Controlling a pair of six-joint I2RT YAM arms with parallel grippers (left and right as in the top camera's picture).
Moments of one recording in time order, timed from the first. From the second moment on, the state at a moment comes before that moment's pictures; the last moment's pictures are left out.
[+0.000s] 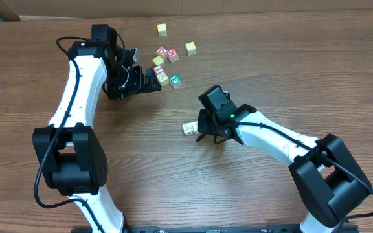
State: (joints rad) left arm 0.01 1.98 1.69 -1.14 0.36 -0.05; right arm 0.66 1.85 1.12 -0.40 -0.05 0.78
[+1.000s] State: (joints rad) left arm 0.01 1.98 1.69 -1.14 0.36 -0.05; right arm 0.66 1.85 1.12 -0.44 -0.12 0.78
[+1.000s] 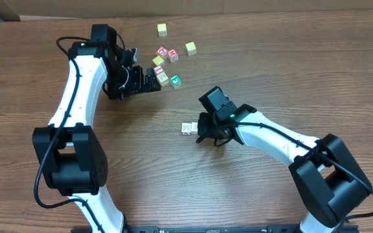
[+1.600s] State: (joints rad) left arm 0.01 1.98 1.69 -1.14 0.36 -0.05; right arm 0.66 1.85 1.12 -0.29 0.01 0.70
